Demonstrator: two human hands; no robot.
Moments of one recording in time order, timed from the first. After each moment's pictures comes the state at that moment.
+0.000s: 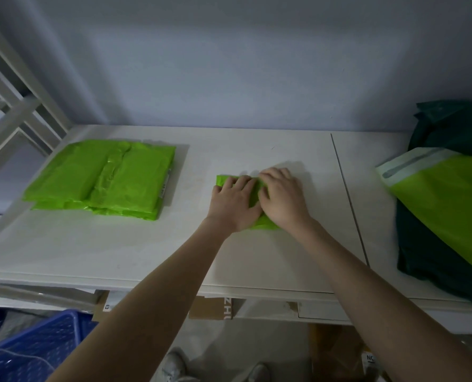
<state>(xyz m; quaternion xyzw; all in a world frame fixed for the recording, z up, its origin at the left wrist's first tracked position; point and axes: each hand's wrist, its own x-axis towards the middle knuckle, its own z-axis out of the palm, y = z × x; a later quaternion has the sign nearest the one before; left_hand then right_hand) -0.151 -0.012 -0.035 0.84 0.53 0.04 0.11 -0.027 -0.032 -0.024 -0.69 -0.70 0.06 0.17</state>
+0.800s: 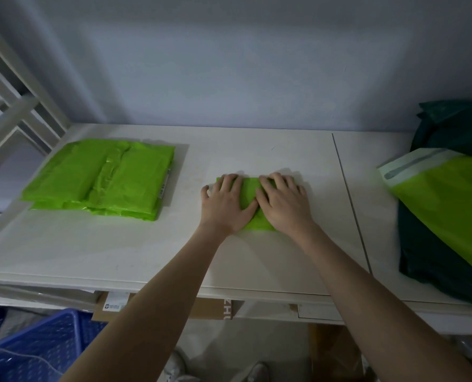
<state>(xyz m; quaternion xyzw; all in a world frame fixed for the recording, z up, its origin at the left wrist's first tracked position) -0.160 -0.012 -0.047 0.80 0.59 0.09 0.08 -0.022 -0.035 -0.044 -0.72 -0.69 0.02 0.08</state>
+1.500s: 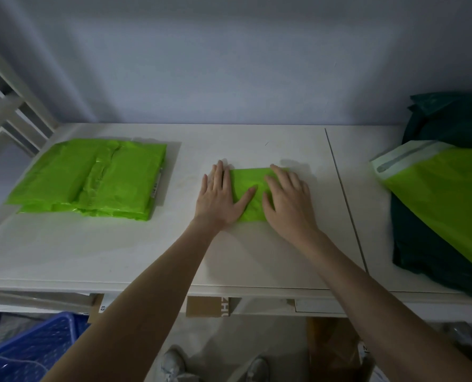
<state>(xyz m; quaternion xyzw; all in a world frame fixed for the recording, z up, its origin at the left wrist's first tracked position) -0.158 0.000 -0.056 0.80 0.58 0.05 0.15 -0.014 -0.055 -0.040 -0.70 -0.69 -0.03 0.18</state>
